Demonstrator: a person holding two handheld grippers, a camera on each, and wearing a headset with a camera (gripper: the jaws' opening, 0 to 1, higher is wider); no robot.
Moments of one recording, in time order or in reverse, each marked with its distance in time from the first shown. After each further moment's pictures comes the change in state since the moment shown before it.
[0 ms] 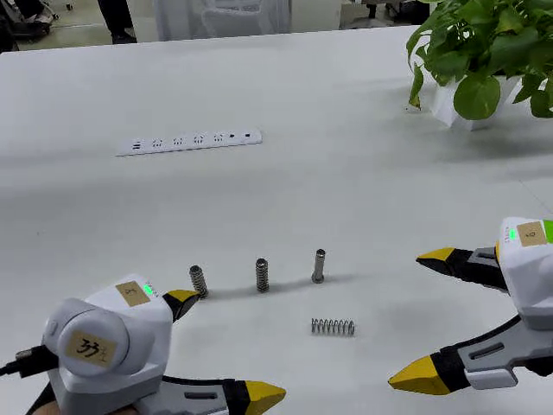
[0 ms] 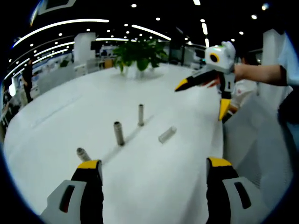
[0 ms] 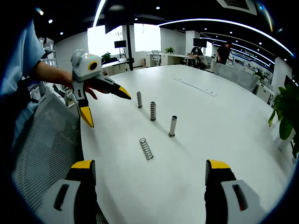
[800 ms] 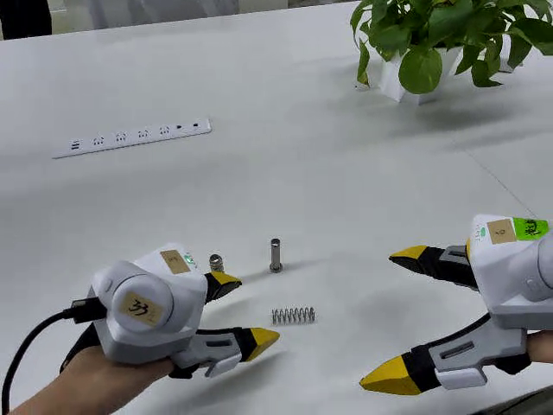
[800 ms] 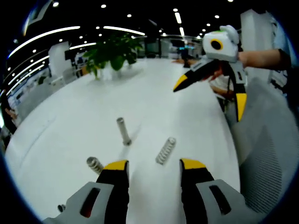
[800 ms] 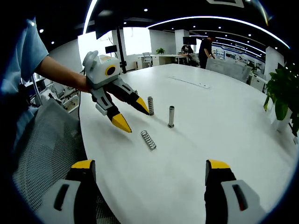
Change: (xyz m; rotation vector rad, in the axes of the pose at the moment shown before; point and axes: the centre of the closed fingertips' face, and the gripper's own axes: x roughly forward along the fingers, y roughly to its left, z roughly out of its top) left arm 0.073 -0.007 0.019 0.211 0.050 -0.121; right arm -0.011 0.003 -0.024 0.099 -0.024 -0.036
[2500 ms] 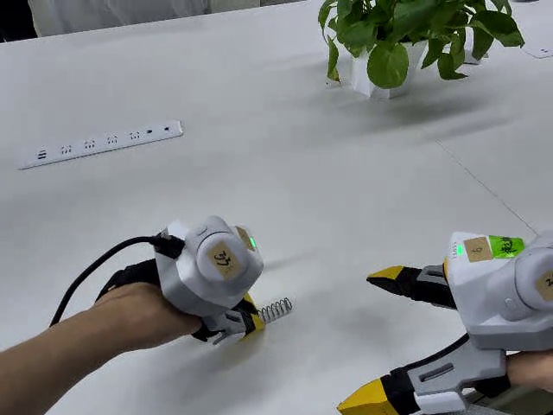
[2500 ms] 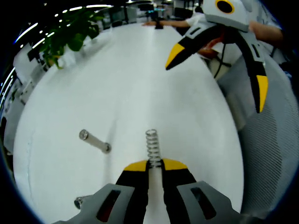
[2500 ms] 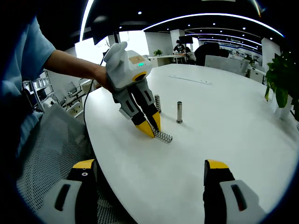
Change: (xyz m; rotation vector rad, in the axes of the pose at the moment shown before) left arm 0.030 -0.015 -0.016 0.207 0.346 -0.170; right arm 0.001 0.026 -0.008 0.074 -0.025 0.024
